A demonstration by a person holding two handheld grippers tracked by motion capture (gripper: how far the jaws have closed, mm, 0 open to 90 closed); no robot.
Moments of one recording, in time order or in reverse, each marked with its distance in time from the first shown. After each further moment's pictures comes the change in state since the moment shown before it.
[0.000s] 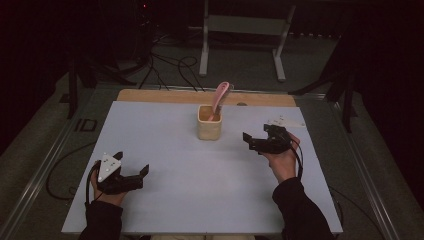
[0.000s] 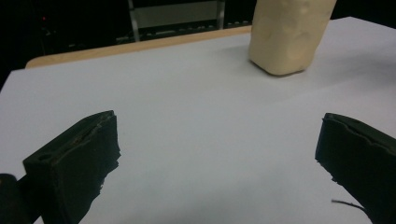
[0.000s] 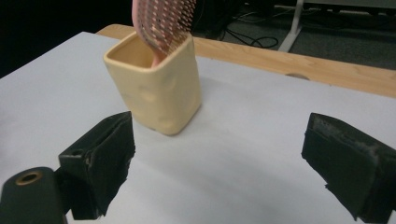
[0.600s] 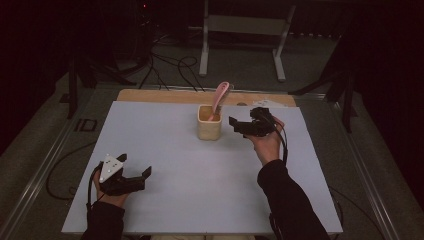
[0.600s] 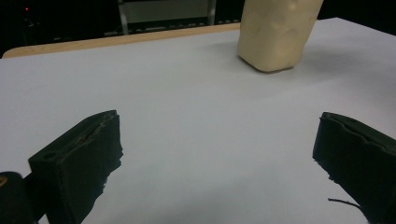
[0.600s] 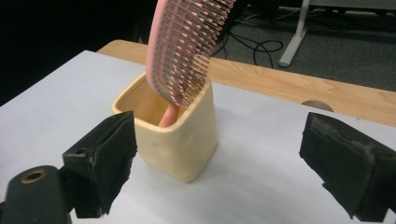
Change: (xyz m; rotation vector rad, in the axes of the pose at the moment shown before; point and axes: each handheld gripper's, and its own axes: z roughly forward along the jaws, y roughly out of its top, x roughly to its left) left arm -0.002 -0.007 0.004 0.010 -0.043 -0.039; right arm 0.019 0.045 0.040 0.003 0.003 0.017
